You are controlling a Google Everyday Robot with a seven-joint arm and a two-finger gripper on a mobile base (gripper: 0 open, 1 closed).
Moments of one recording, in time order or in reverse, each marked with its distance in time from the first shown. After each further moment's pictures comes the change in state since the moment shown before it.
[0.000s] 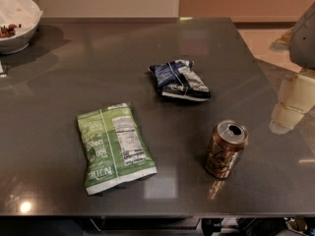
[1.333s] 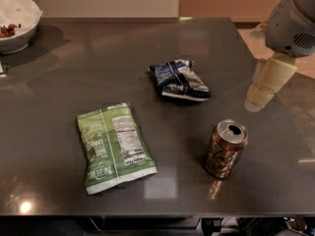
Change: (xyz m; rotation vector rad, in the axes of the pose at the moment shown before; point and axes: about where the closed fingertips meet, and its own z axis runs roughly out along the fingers) arm -0.035 -0.040 0.020 0.024 -0.081 -0.016
